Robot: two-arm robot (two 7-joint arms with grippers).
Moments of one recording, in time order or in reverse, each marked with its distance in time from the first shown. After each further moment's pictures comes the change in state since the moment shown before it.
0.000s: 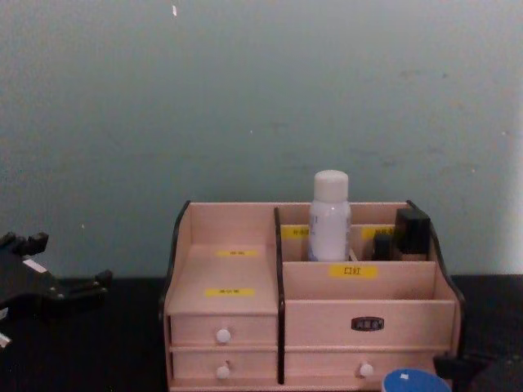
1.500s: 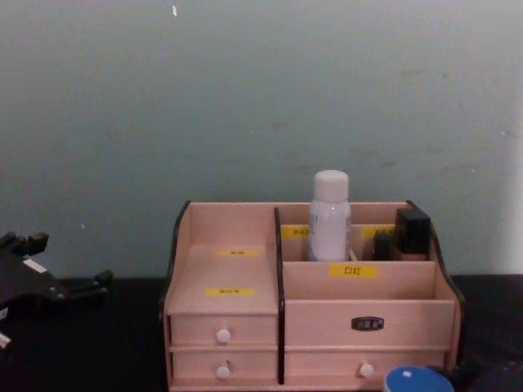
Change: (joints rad) left arm 0.000 0.000 0.000 0.000 0.000 0.000 0.000; right arm 0.013 -0.012 -0.010 0.022 -0.012 0.007 -0.002
